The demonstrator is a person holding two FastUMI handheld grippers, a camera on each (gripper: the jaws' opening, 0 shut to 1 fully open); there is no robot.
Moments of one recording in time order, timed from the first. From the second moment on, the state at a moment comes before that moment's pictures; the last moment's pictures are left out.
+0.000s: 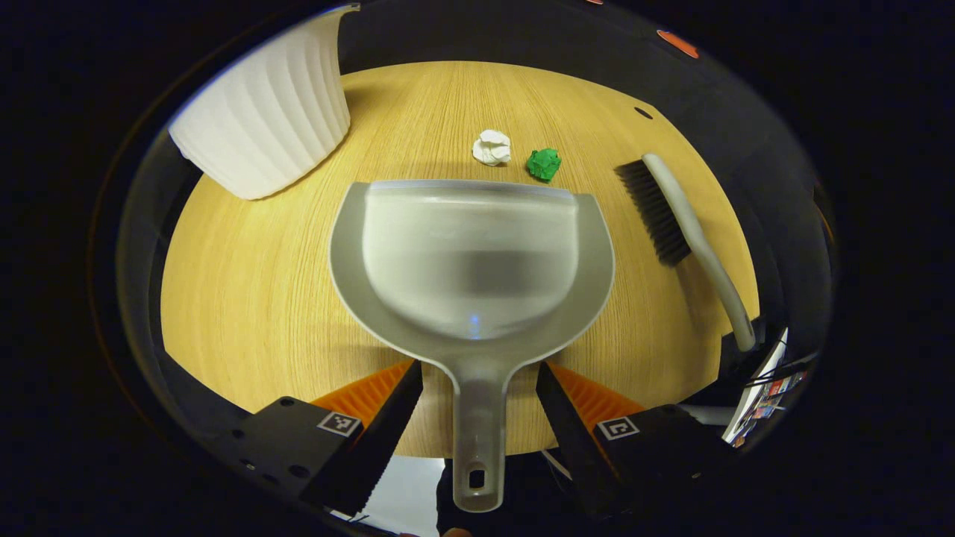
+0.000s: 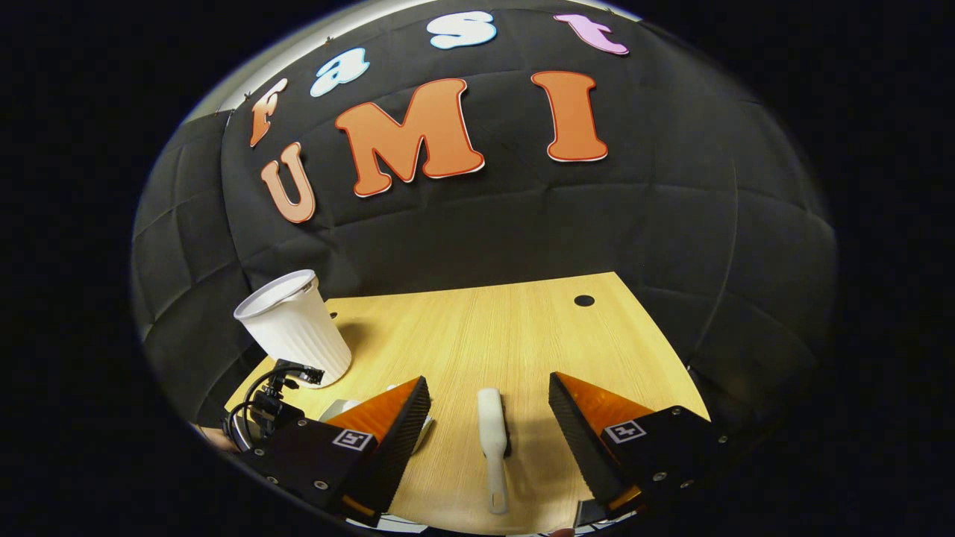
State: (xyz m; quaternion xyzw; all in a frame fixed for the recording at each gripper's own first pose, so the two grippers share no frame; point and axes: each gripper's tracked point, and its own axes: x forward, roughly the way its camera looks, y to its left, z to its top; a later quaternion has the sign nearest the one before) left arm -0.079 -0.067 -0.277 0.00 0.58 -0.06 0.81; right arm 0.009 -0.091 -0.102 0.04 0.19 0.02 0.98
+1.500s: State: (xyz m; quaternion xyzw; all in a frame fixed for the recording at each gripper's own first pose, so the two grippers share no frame) left arm -0.076 -0.073 -0.259 -0.05 0.54 -0.08 0.84; right arm -0.020 -0.088 -0.309 0.00 0.53 0.11 0.84
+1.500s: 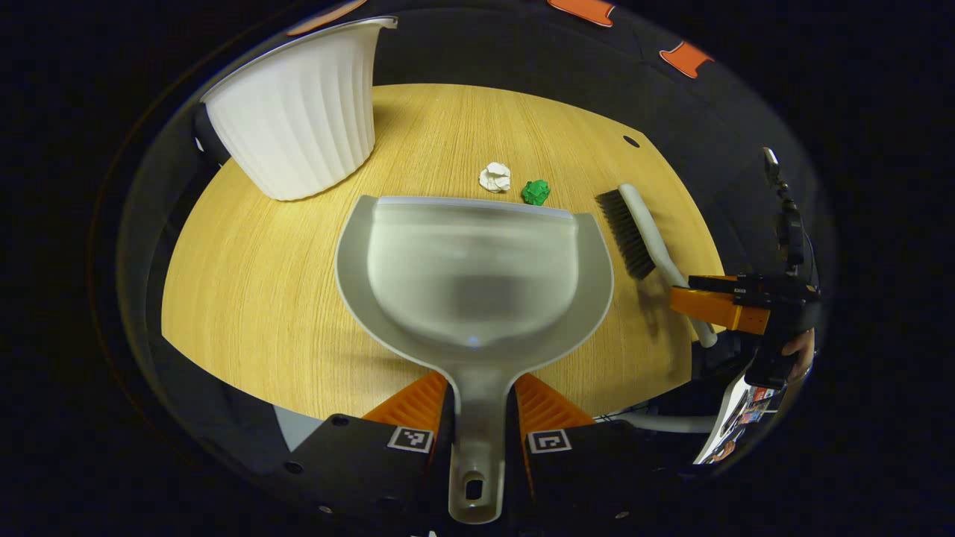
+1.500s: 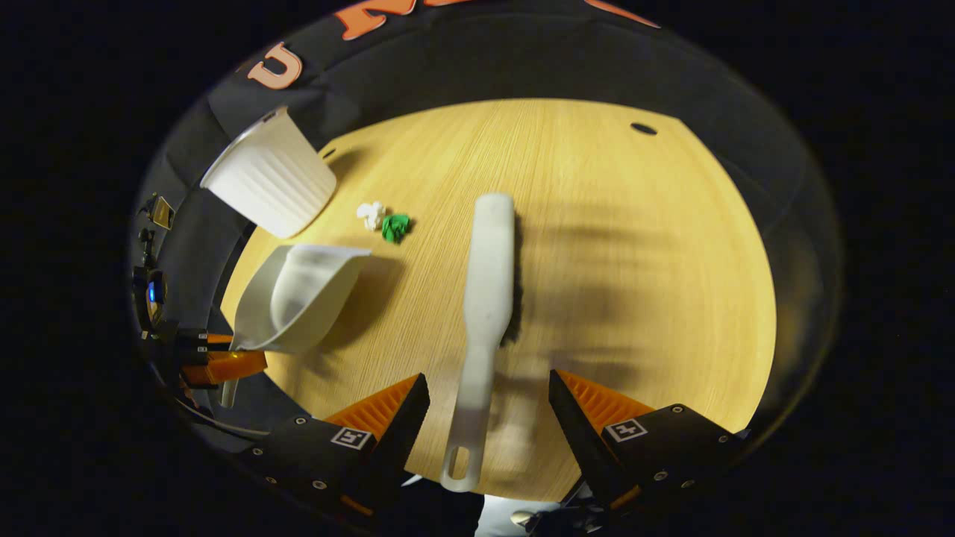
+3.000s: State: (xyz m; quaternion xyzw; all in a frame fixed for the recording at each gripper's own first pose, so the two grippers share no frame) left arm -0.054 -0.027 -0.249 0.12 0.56 -0.23 0.79; right arm 0.086 -0.066 -0.306 -0.15 0.59 0.11 0.79
